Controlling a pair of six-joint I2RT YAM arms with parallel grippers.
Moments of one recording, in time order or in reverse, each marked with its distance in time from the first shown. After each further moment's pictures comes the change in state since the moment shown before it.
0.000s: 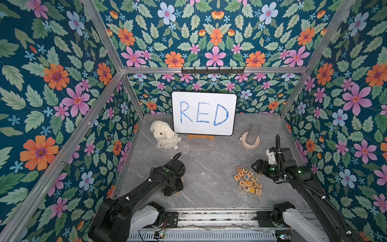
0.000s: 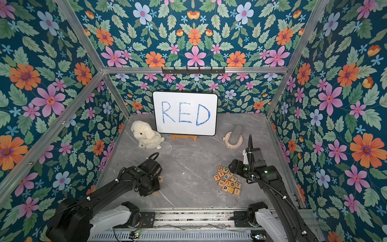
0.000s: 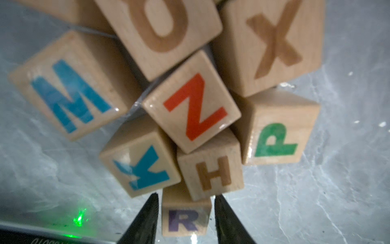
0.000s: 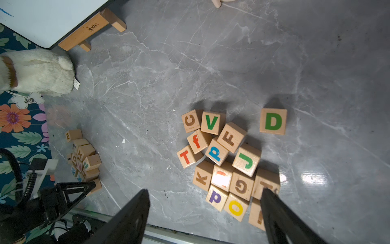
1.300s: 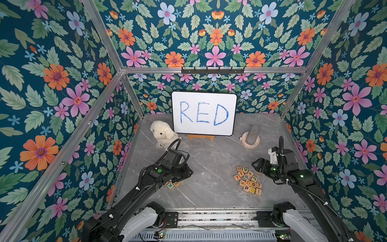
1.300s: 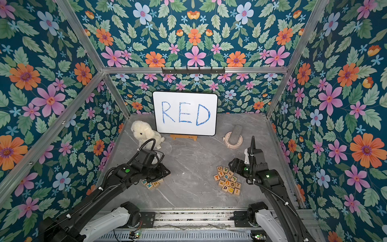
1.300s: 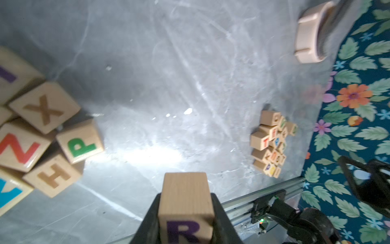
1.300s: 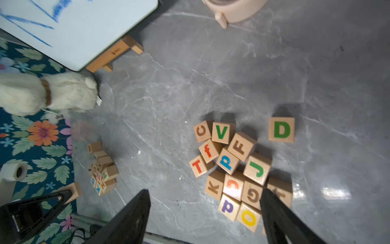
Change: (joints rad) left arm -0.020 -0.113 0.243 0.151 0.226 0.075; right arm 0.001 -0.113 -0.054 0.106 -0.005 0.086
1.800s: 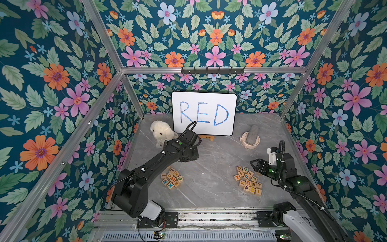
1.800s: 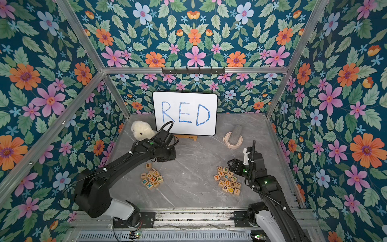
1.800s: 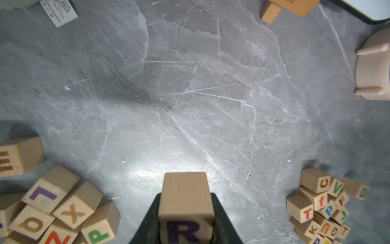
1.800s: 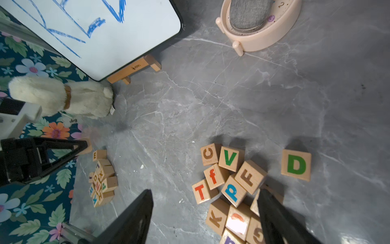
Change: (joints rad) left arm -0.024 0.517 0.339 -0.026 -0.278 0.142; right arm 0.025 0.000 -0.145 0.231 0.000 -0.049
